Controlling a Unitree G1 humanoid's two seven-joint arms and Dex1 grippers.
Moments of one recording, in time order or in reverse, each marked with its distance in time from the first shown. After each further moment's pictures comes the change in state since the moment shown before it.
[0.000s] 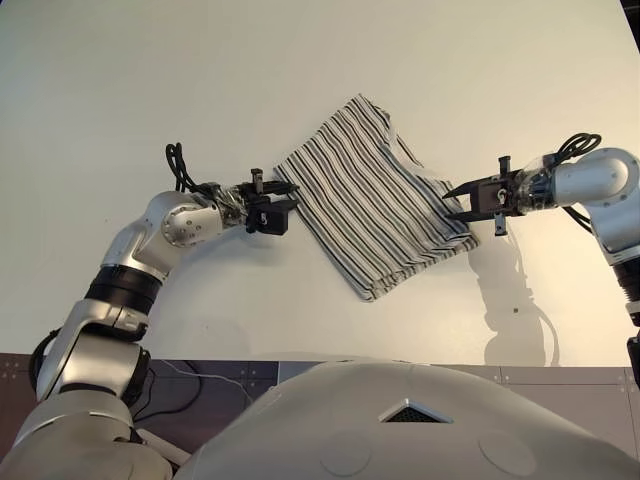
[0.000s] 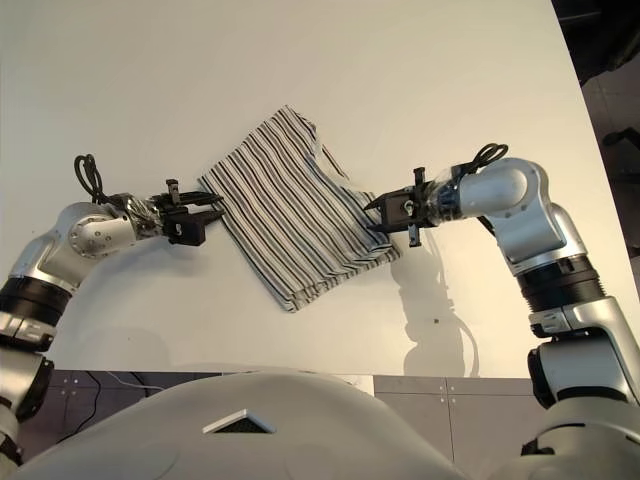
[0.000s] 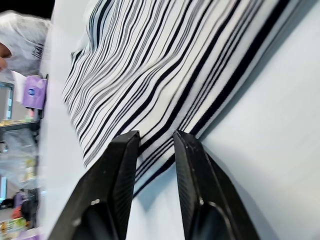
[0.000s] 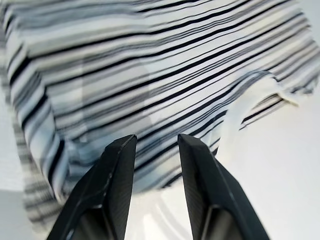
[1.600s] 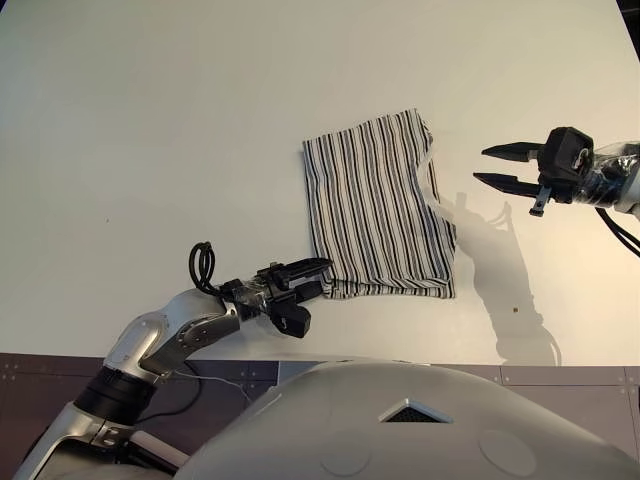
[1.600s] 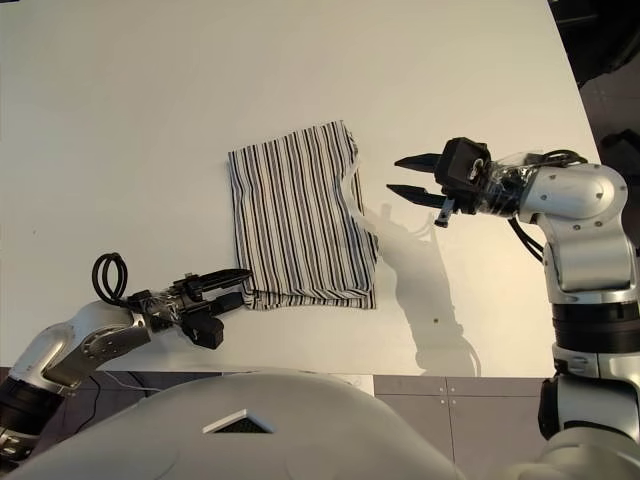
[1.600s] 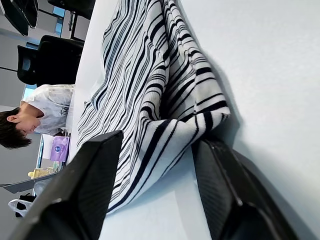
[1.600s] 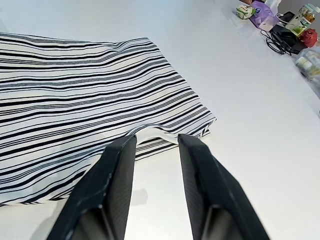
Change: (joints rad) left arm 0.607 0.079 0.049 -0.689 0.160 0.039 0.168; right arm 0.232 -0.030 -0.380 -0.333 0.314 0.400 -0.086
